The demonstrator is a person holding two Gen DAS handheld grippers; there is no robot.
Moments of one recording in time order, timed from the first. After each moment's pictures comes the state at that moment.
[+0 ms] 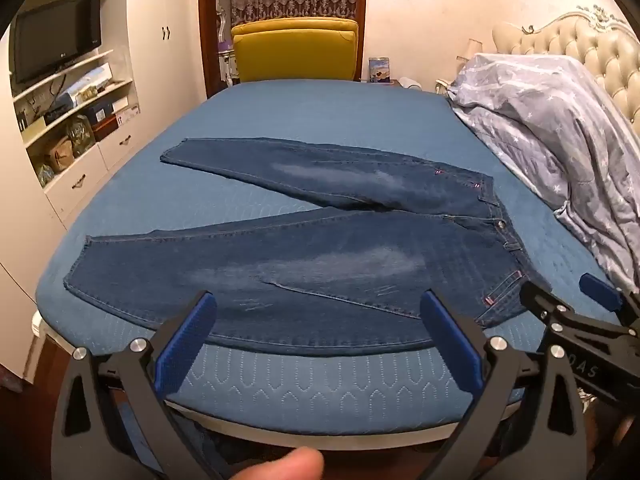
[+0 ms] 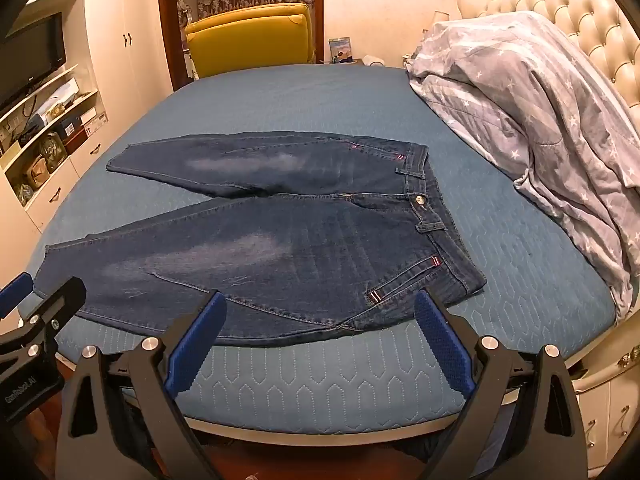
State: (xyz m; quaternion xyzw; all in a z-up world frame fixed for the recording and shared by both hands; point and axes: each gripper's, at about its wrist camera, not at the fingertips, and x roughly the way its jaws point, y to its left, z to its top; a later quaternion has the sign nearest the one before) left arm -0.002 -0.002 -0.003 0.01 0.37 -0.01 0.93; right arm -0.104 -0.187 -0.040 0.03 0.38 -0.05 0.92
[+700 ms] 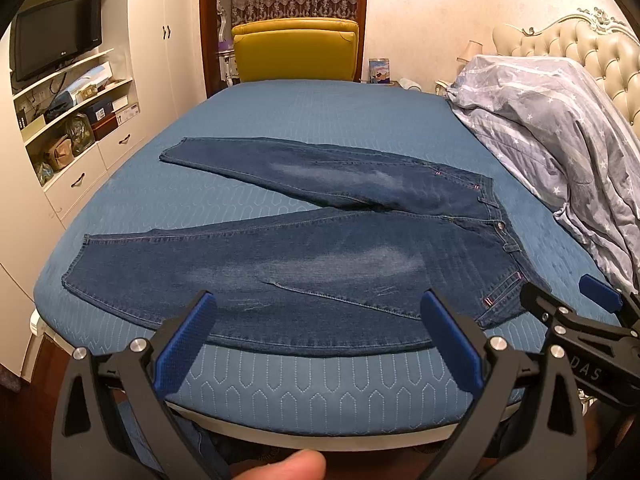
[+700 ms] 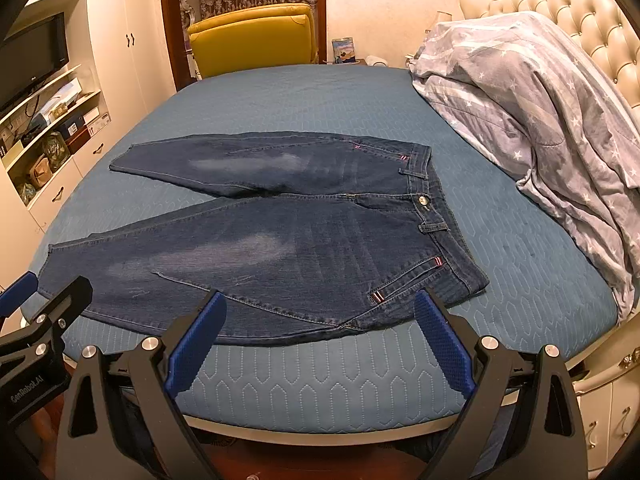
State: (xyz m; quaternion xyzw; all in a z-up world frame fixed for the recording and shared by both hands) left arm -0.001 -0.002 -0.004 0.00 0.37 -0.01 0.93; right arm -0.101 -0.186 -0.042 0.03 0.39 -0.04 0.92
